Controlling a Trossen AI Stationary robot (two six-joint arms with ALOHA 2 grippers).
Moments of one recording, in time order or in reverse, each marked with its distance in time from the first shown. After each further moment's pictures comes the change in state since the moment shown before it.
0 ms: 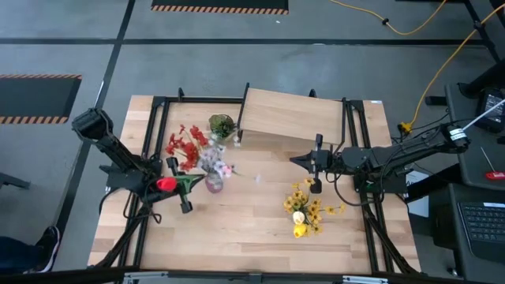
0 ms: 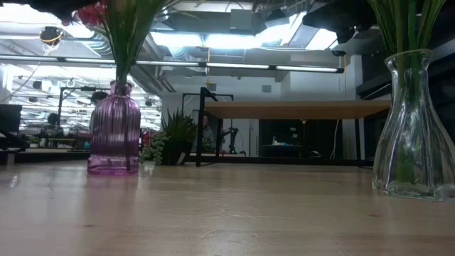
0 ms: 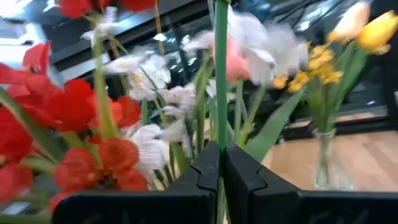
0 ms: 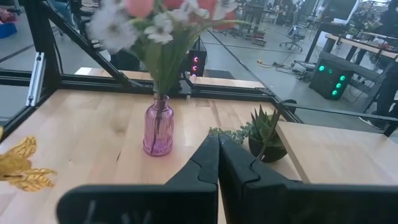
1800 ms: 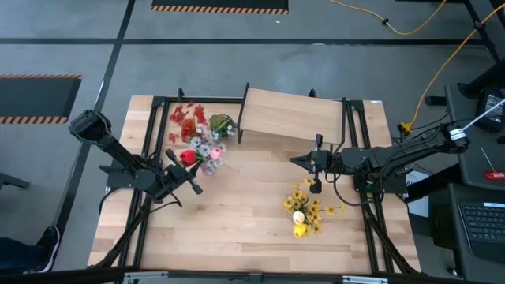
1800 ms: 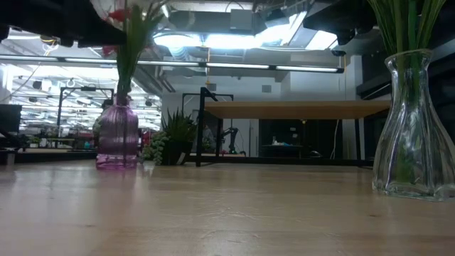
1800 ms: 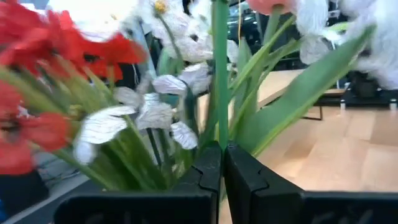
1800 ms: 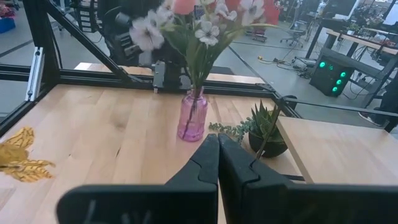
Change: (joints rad) left arm 0.156 0.000 0.001 -0.193 -0.253 -0.187; right arm 0.000 0.000 0.000 -0.021 0.000 0.004
